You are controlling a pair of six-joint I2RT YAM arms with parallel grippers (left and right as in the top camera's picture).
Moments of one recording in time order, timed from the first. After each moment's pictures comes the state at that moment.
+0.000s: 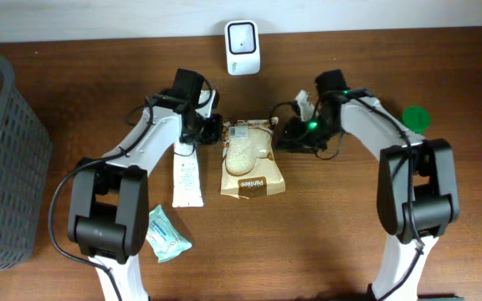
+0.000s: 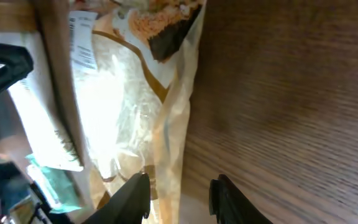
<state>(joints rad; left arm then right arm) -0.27 2.05 1.48 -0.65 0.32 -0.20 0.15 2.09 1.45 -0.79 -0.66 0.15</state>
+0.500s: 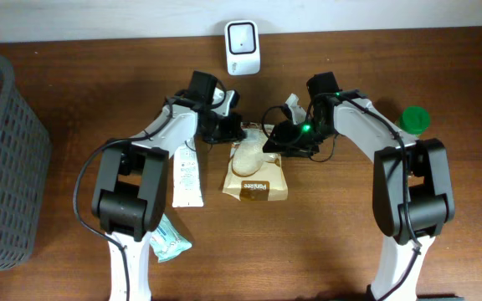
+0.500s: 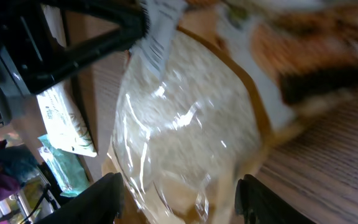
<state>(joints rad) -0.31 2.24 1.56 -0.53 0.56 -0.24 0.19 2.09 1.45 -0.81 -0.71 0.13</state>
